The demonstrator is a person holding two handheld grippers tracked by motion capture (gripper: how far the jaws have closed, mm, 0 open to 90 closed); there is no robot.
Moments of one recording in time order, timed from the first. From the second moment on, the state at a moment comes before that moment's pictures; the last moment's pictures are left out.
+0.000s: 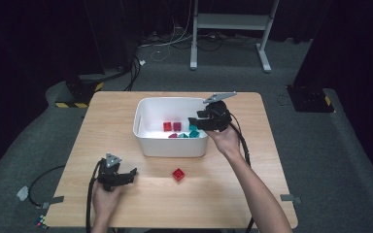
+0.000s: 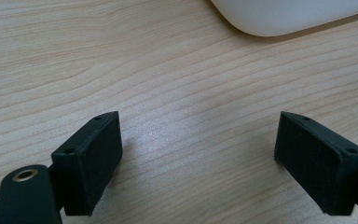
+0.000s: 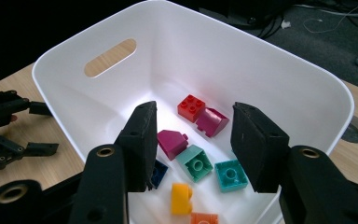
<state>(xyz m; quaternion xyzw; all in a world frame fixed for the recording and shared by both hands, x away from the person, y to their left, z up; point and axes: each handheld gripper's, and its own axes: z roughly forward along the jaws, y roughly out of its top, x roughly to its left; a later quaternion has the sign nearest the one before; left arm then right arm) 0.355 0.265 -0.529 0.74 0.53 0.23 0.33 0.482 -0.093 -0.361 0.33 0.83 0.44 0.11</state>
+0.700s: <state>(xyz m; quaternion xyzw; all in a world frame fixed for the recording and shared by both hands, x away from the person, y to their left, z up) 0.355 0.265 -0.529 0.74 0.53 0.23 0.33 0.431 -0.115 -0.371 0.31 0.81 0.48 0.11</state>
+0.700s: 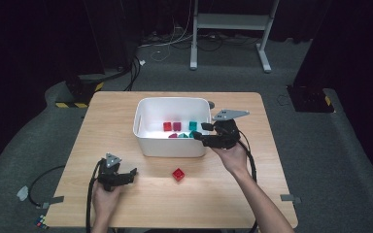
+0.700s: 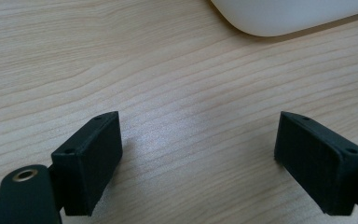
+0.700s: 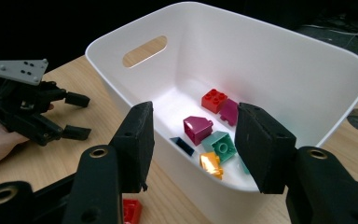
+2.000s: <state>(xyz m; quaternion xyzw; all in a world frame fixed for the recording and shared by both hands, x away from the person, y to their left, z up) 0.355 0.265 -0.529 0.74 0.53 0.23 0.33 0.378 -0.062 -0.495 0.29 0.86 0.42 0.06</state>
